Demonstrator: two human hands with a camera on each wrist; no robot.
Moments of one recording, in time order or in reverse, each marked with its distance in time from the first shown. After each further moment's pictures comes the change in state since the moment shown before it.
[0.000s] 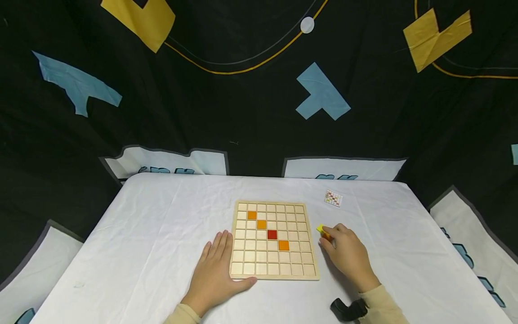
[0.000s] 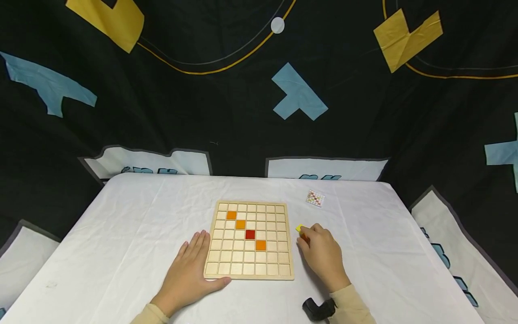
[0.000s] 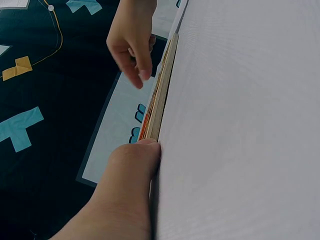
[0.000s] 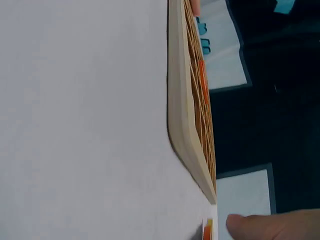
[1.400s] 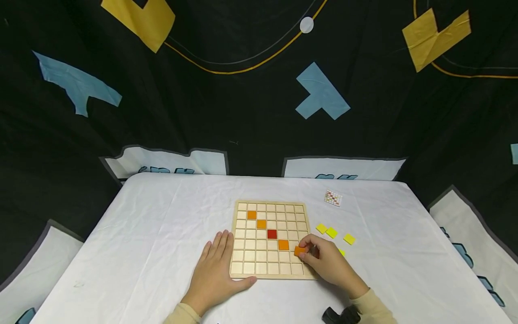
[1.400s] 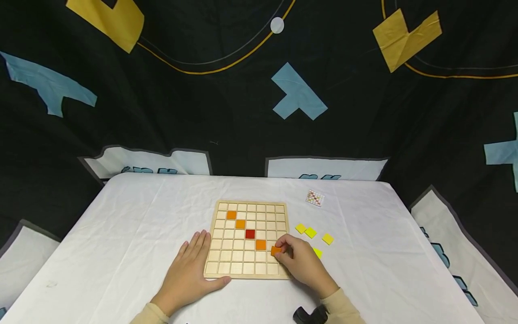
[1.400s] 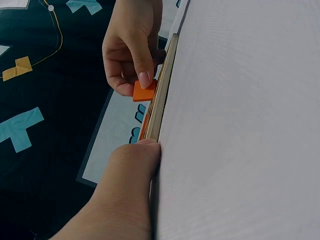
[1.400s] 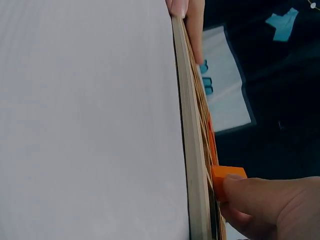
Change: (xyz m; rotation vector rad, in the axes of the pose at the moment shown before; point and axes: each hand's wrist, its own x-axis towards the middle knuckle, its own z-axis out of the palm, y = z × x) left_hand -0.001 0.000 -0.001 0.000 0.002 0.009; right_hand -0.009 -0.022 0.012 0.499 -0.289 -0.058
